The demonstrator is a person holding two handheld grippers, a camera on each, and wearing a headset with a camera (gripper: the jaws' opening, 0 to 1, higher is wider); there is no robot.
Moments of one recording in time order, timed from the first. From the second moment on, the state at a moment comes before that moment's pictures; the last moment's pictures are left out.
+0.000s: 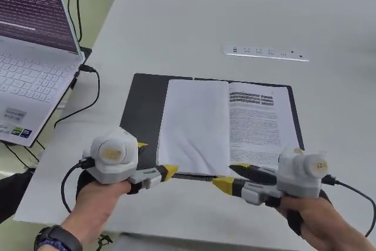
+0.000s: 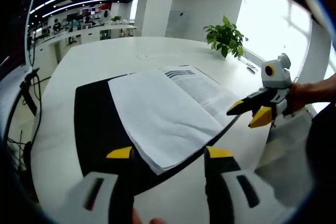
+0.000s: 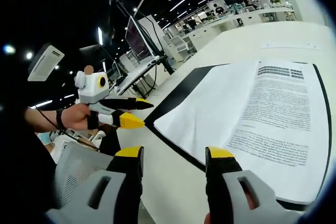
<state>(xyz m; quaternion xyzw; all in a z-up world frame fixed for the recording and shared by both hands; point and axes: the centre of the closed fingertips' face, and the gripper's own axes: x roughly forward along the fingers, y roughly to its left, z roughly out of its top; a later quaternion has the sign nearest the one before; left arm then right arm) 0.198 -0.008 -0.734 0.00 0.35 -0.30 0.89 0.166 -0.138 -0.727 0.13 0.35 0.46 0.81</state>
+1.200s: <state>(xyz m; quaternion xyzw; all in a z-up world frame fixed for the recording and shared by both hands) 0.207 -0.009 -0.790 0.00 0.37 -0.28 0.89 0.198 -0.164 -0.730 0.15 0.34 0.41 0.83</state>
